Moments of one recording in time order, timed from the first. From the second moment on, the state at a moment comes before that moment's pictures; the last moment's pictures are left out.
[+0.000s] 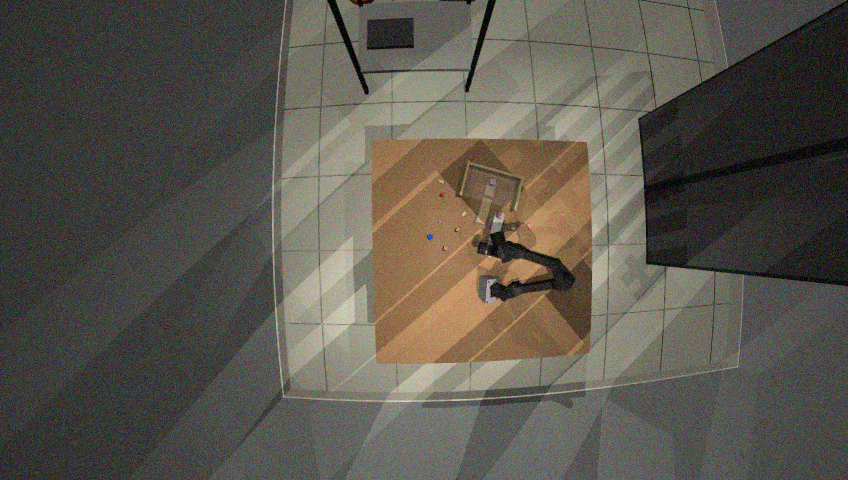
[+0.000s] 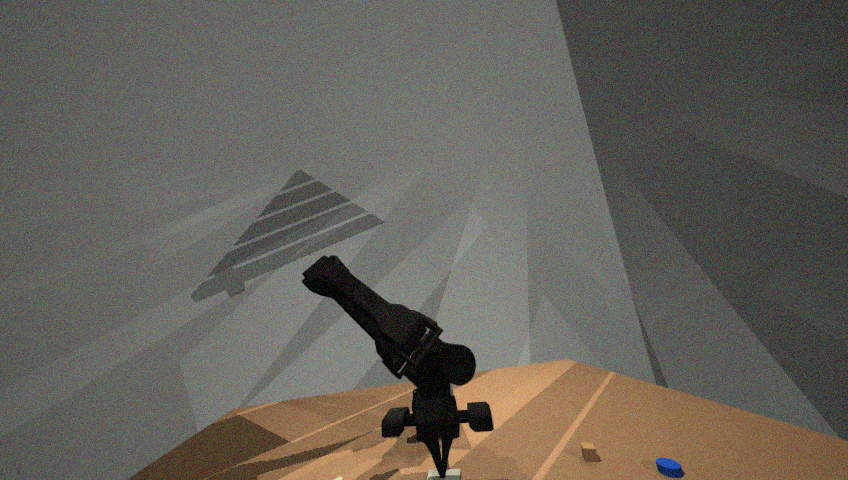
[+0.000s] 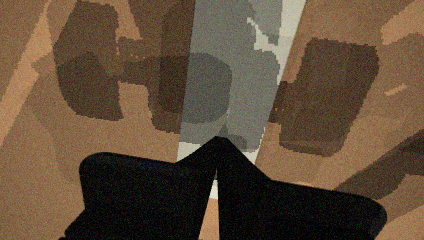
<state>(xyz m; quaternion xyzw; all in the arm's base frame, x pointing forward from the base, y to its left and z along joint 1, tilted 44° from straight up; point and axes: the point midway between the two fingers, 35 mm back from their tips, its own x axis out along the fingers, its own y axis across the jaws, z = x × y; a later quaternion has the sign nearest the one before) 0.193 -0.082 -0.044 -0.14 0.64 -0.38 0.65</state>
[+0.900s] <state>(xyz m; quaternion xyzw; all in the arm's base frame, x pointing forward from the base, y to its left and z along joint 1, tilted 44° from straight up) 0.260 -0.076 -0.006 -0.10 0.62 -0.43 0.65</state>
